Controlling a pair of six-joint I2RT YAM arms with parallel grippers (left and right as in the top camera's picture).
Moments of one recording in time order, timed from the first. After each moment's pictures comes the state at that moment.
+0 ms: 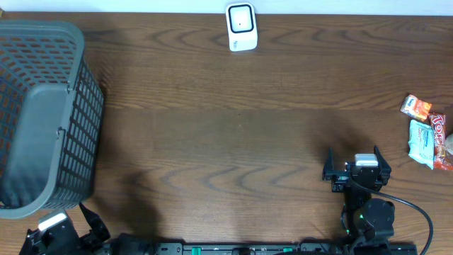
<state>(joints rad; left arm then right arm) -0.22 0.01 0.80 -1.32 -0.79 -0.16 0.12 0.02 0.07 -0.20 0.19 -0.14</state>
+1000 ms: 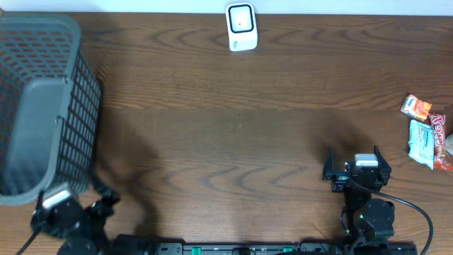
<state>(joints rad) -0.12 0.01 0.60 -0.74 -0.61 -0.11 0.12 0.02 0.07 -0.20 0.19 -0.14</state>
